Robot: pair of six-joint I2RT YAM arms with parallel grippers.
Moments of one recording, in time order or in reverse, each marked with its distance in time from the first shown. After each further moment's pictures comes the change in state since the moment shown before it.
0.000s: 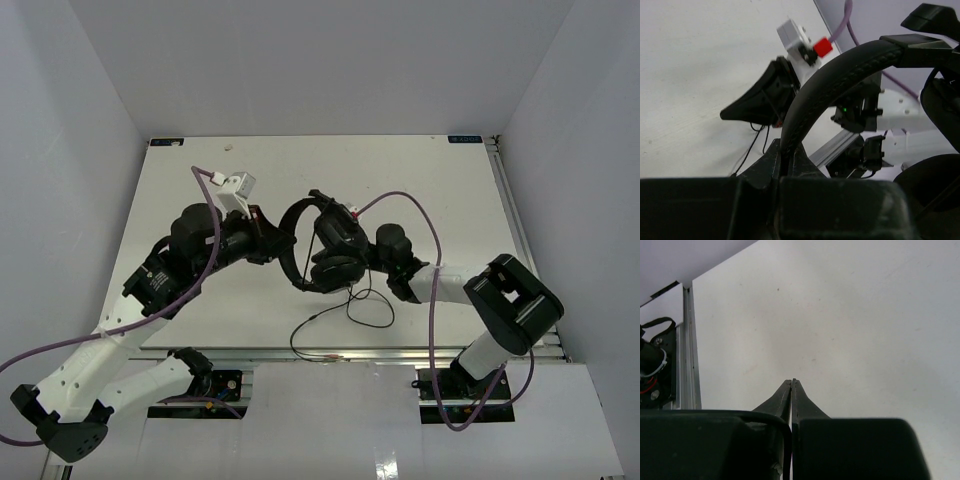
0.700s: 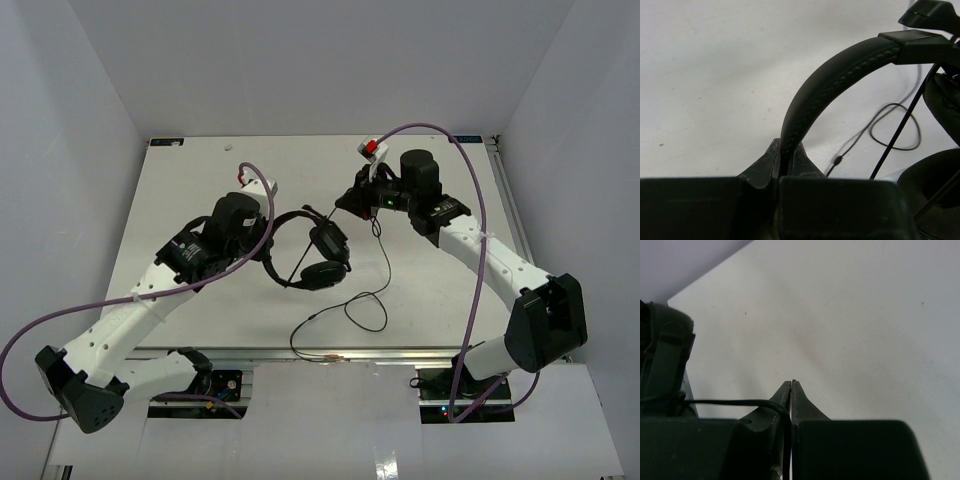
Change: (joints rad) left arm 0.003 0.216 0.073 -0.254 -0.368 0.300; right arm -0.206 -0.137 0.536 -0.874 -0.062 -0.169
